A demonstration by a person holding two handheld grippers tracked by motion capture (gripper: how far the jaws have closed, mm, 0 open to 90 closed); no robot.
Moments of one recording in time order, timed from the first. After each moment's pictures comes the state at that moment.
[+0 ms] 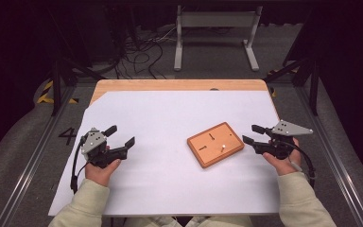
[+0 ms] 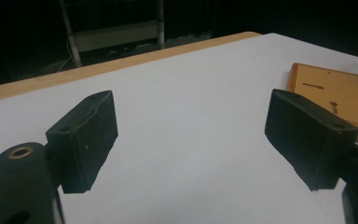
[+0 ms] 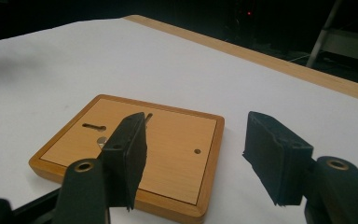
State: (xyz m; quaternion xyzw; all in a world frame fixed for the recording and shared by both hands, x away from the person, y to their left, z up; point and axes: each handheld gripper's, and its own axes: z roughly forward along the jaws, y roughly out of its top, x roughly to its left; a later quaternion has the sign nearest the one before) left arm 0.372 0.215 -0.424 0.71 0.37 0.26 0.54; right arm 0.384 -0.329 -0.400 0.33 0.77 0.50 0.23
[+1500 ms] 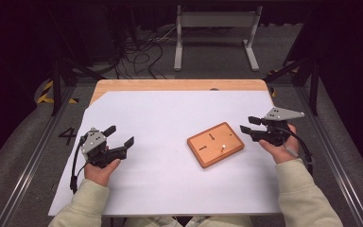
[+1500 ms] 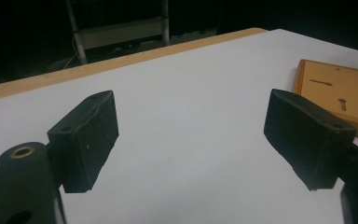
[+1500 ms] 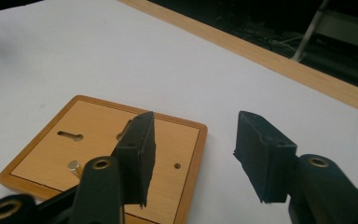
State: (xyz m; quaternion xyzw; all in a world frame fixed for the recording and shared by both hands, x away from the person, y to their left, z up) left arm 0.372 0.216 -0.424 0.71 0.37 0.26 0.54; right arm 0.415 -0.316 -0.375 0.34 0.80 0.44 0.23
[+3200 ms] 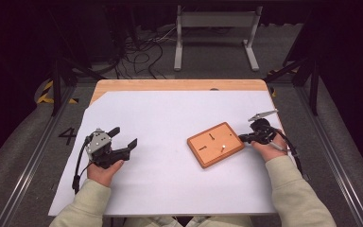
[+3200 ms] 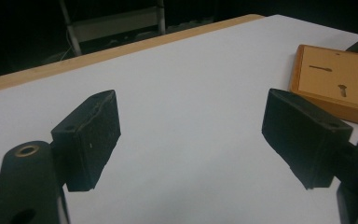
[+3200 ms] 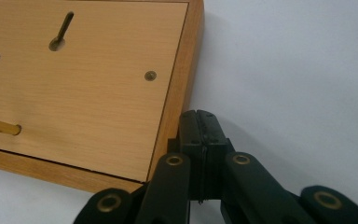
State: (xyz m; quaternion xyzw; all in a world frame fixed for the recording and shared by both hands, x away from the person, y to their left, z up) left arm 0.374 0.208 -0.429 0.73 0.37 0.26 0.52; right arm 0.455 -0.311 -0.435 0.44 0.84 0.30 0.09
